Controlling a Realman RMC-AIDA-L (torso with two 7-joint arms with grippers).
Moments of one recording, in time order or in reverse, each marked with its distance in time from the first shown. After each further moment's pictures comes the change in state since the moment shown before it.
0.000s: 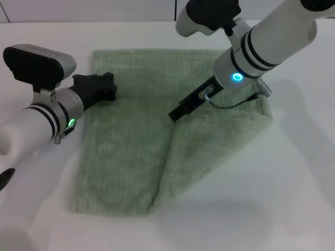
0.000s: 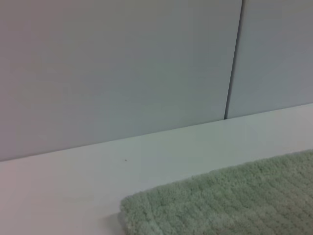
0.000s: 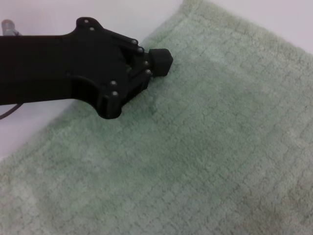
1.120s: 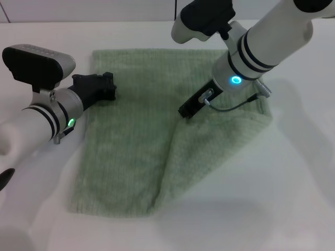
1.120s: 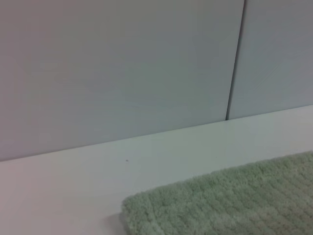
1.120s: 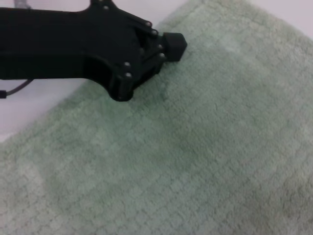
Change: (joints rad) left arm 0.002 0.000 -0.004 0.000 0.000 0.002 0.000; right arm 0.015 -0.002 -0.039 0.002 -0.003 0.014 -0.020
